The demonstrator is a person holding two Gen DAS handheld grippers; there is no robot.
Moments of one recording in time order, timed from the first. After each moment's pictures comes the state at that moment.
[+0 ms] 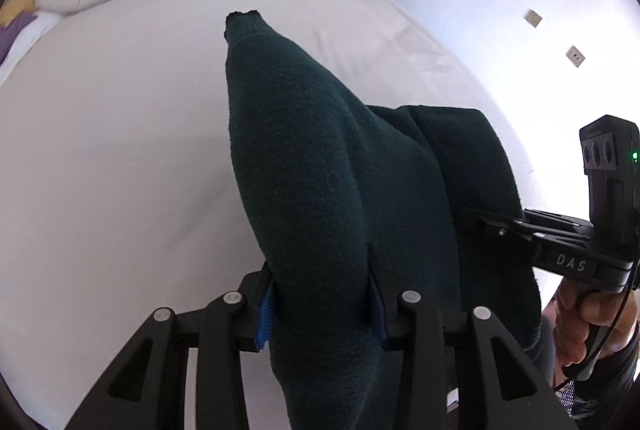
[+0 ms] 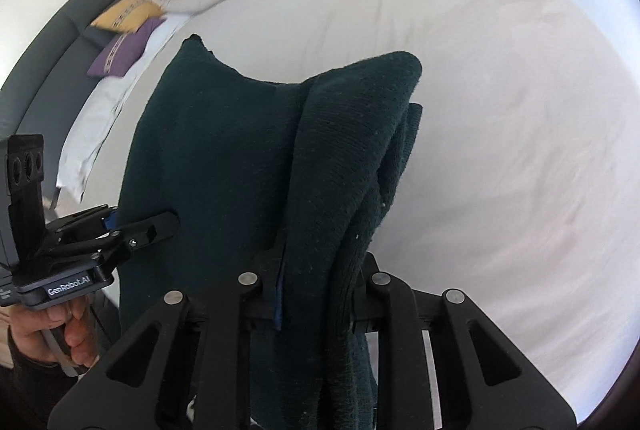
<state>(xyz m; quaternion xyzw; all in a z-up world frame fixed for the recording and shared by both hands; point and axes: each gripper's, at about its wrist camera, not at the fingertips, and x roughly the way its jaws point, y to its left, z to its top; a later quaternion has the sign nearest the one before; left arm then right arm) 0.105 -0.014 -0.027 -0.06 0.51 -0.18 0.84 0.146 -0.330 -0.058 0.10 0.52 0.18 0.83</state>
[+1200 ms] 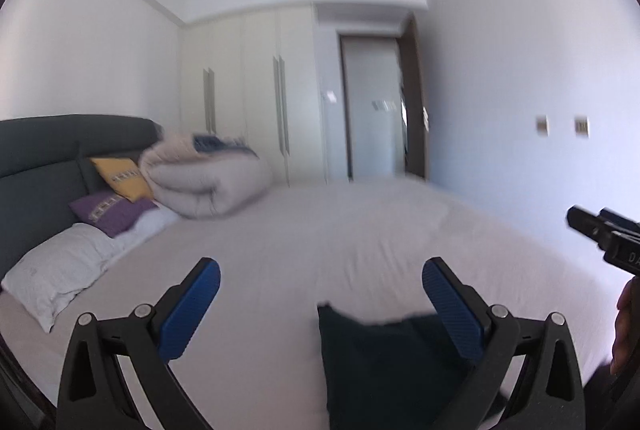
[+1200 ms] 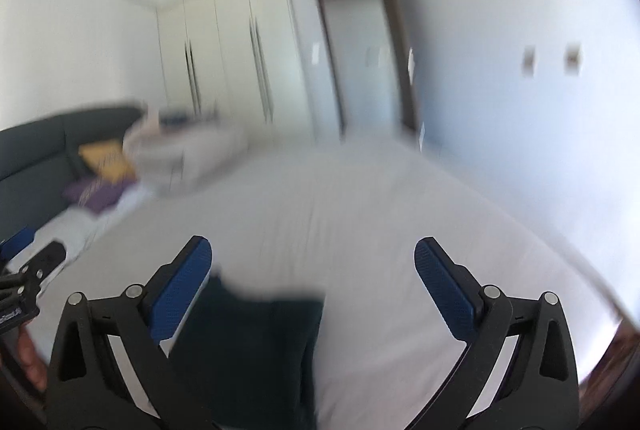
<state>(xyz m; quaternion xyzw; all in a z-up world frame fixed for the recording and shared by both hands) -0.101 0.002 0.111 0.02 0.09 -0.02 1.00 -0.085 -0.389 0.099 0.06 0.11 0.01 0.99</state>
